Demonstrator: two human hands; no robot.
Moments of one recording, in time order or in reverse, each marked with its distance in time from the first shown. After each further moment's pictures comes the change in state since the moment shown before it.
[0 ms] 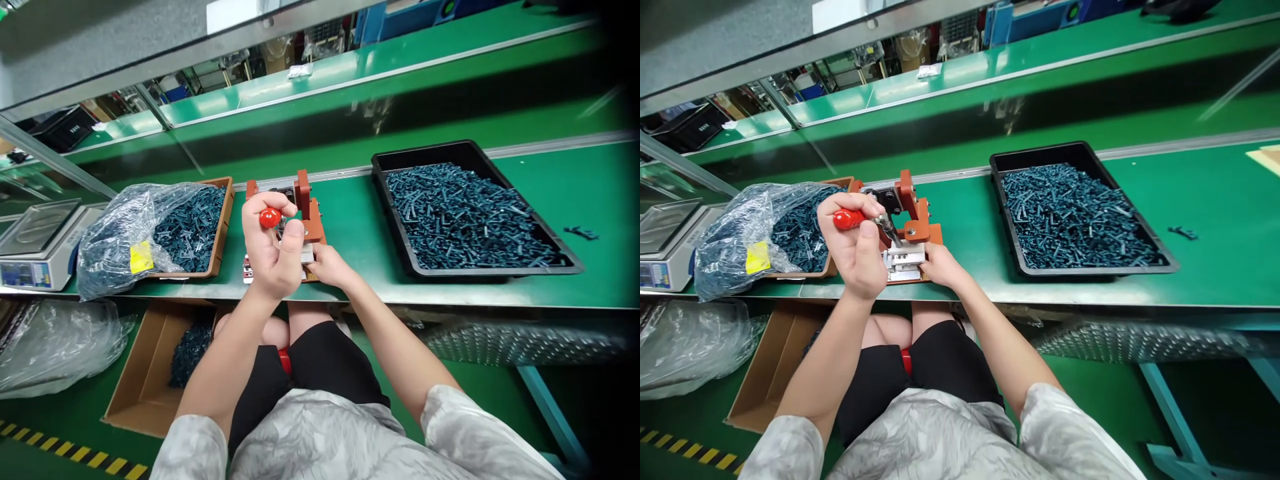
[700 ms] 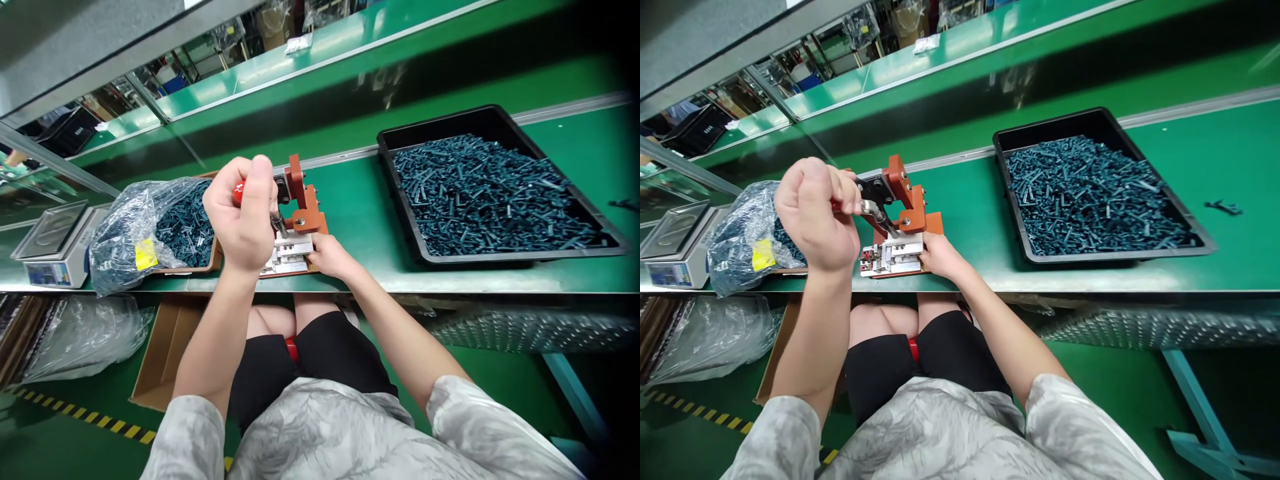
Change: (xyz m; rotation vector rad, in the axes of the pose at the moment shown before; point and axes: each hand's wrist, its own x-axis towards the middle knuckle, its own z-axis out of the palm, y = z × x) left_hand 0.031 0.008 0.004 -0.045 -0.040 -0.088; right_hand 0.002 0.005 0.002 0.005 0.014 -0.030
